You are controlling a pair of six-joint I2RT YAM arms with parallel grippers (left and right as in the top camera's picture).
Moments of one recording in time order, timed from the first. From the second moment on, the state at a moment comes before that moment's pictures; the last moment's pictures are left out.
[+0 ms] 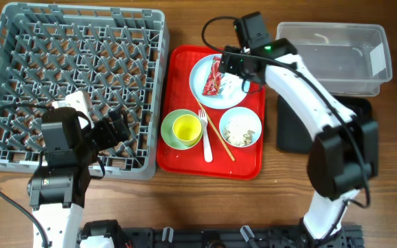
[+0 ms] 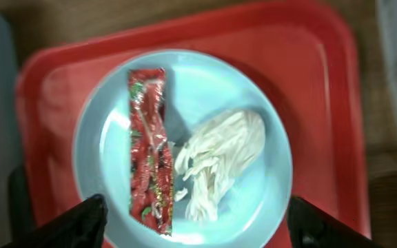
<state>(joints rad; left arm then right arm) 0.07 0.87 0.76 -0.66 0.13 -0.33 0.38 1.99 1.60 -0.74 0.03 0.64</state>
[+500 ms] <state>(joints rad) 0.07 0.87 0.76 -0.68 0.13 -0.33 0.38 2.14 1.60 -0.67 0.03 0.90</state>
